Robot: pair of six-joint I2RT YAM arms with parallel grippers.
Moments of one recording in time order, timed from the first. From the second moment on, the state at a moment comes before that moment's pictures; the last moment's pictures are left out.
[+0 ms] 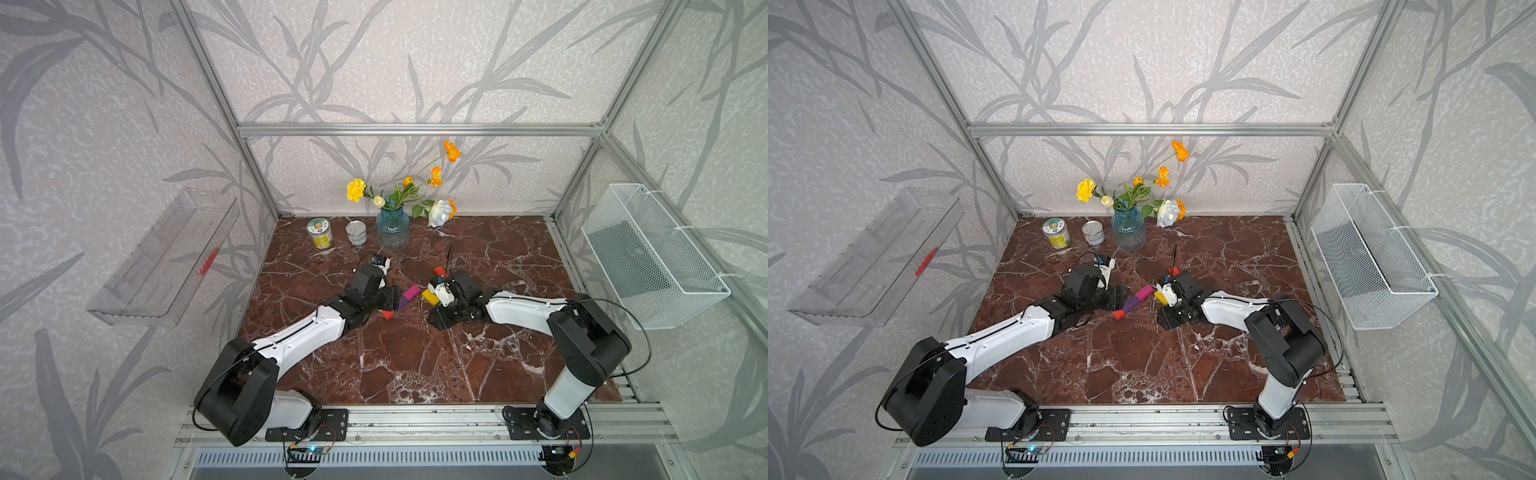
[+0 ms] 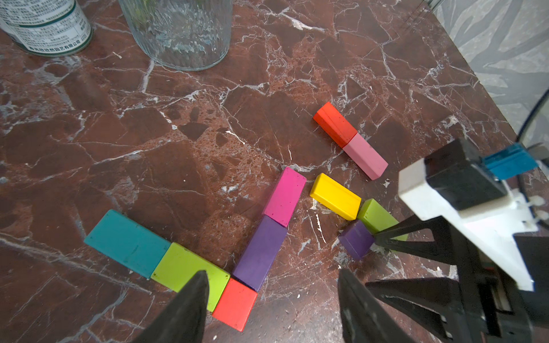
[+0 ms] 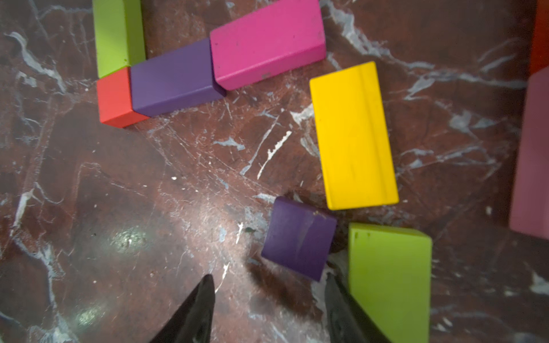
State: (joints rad) left arm -0.54 1.36 0.77 -0.10 0.01 -0.35; right arm 0.64 1.73 0.90 -0.22 -0.25 0.17
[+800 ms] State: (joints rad) left arm -0.54 1.40 0.78 -0.10 0.01 -0.35; right arm 0.72 1.80 0.99 -0.26 -0.05 0.10
